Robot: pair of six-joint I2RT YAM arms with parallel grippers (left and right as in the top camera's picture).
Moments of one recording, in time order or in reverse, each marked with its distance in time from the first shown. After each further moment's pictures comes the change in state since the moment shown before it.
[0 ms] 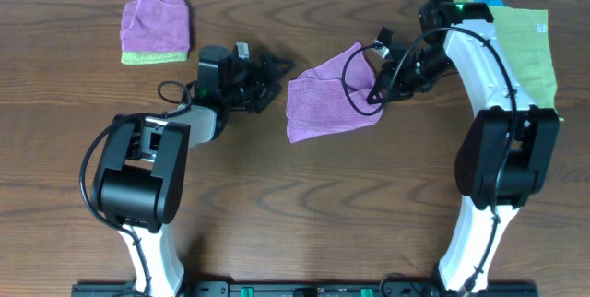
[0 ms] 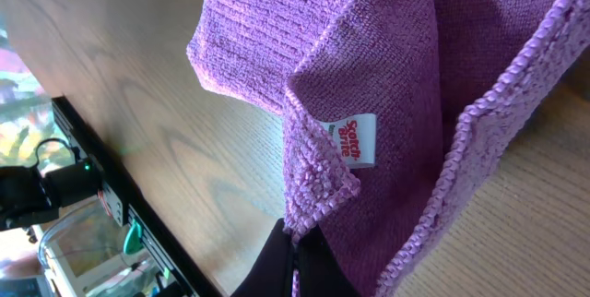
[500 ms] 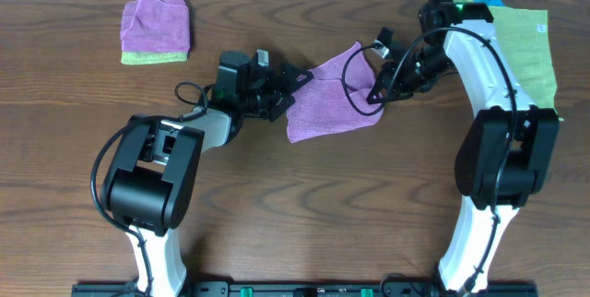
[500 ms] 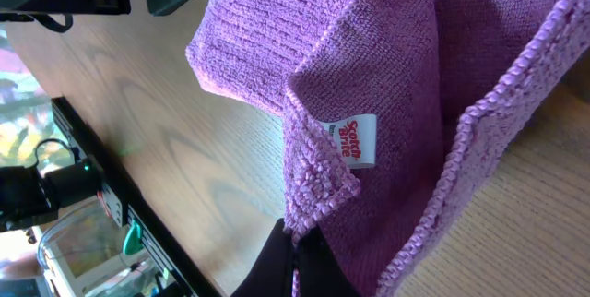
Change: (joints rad) left arm -0.082 0.000 0.000 -0.032 -0.008 0.023; right arm 0.000 0.000 0.000 0.003 0.000 0.000
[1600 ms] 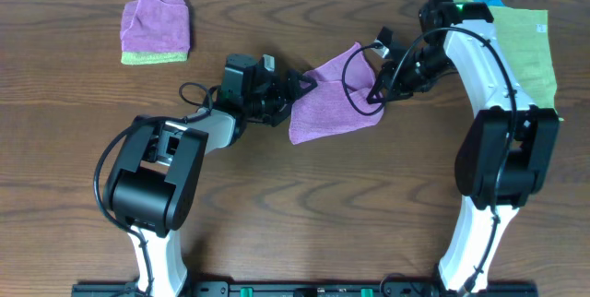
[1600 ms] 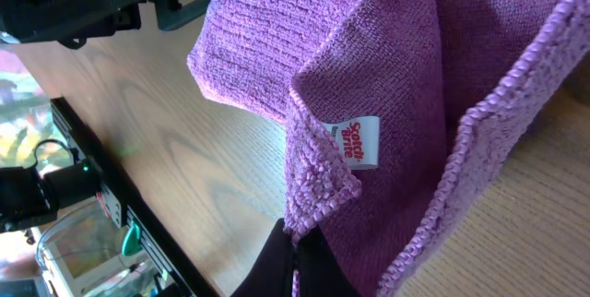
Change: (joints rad) left arm -0.024 0.000 0.001 -0.059 -0.008 0.053; right arm 0.000 0.000 0.000 0.004 0.000 0.000
